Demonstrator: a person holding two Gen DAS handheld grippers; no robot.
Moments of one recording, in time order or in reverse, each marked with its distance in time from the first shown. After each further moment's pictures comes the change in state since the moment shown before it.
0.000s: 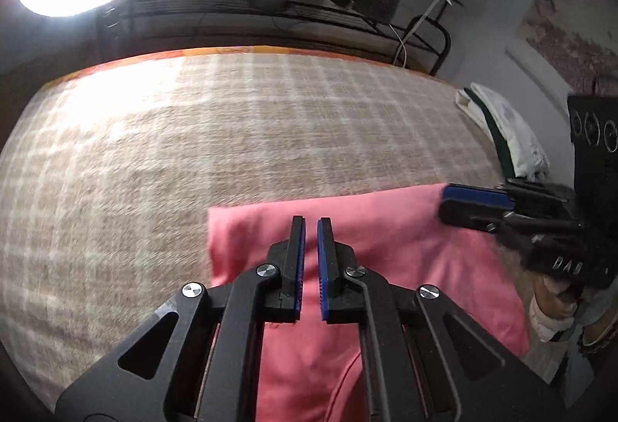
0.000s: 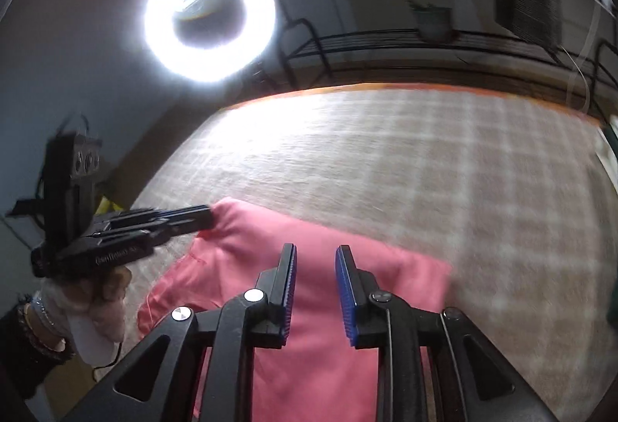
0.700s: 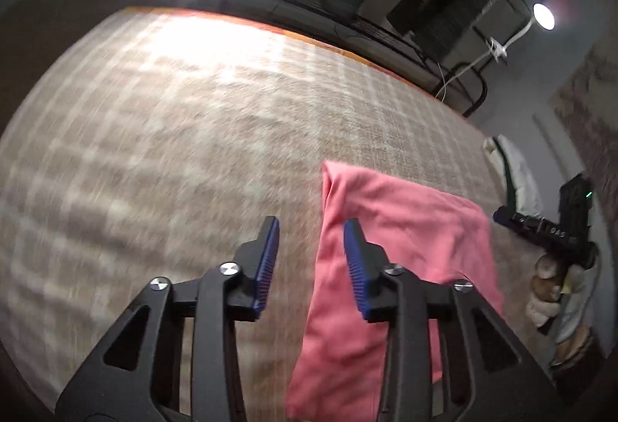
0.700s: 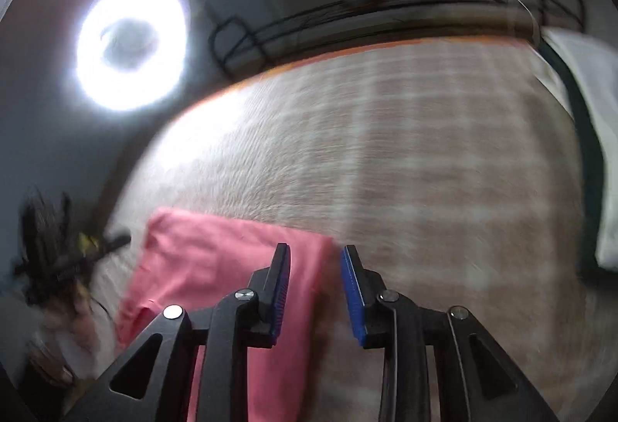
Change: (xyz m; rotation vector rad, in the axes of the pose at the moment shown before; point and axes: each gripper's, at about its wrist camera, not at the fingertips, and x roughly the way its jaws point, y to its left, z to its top) left arm -0.067 0.087 -0.060 -0.344 -0.038 -0.011; right arm -0.029 -0.099 -0.027 0.315 0.022 -0.031
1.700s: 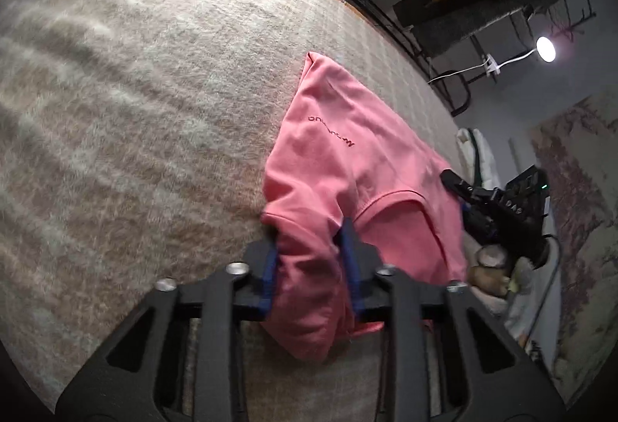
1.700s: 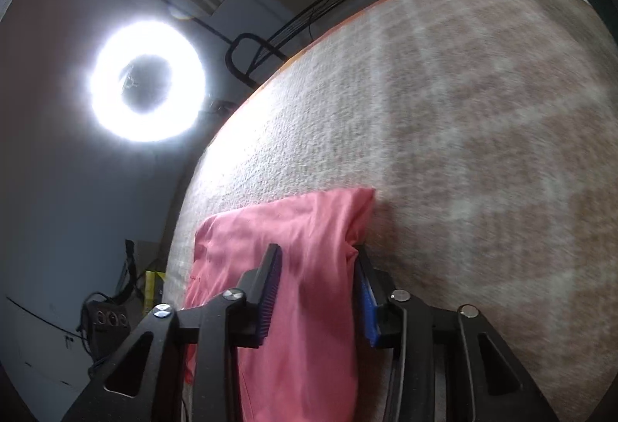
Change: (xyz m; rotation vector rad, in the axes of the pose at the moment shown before) left arm 0.003 -0.002 -0.078 -0.181 0.086 -0.108; right arm 0.040 0.002 -0.025 0.163 0.019 0.214
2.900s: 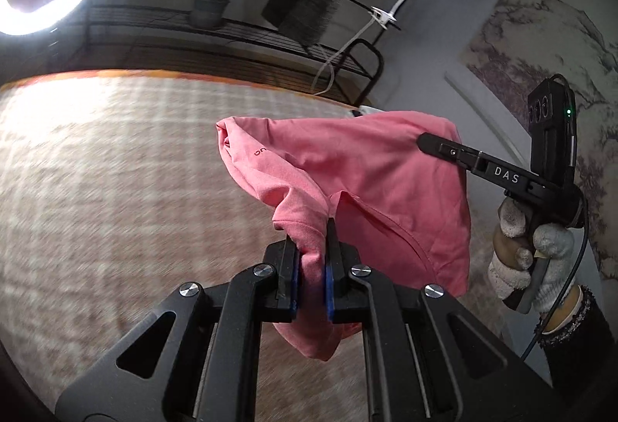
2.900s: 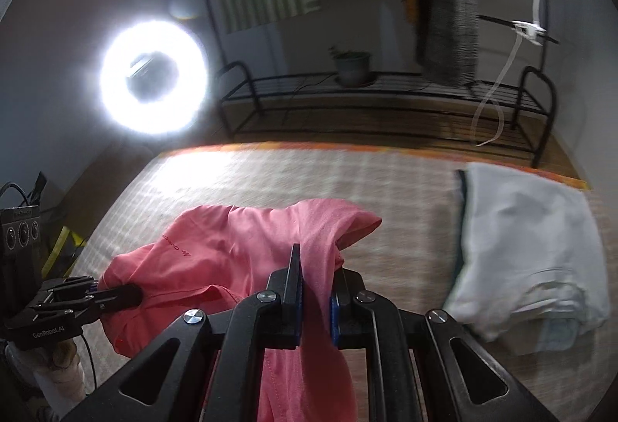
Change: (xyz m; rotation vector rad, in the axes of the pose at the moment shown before) left arm 0.026 -0.217 0.008 0.469 -0.066 -0.106; right arm -0.141 0.068 0.042 -0.418 -0.200 -0.392
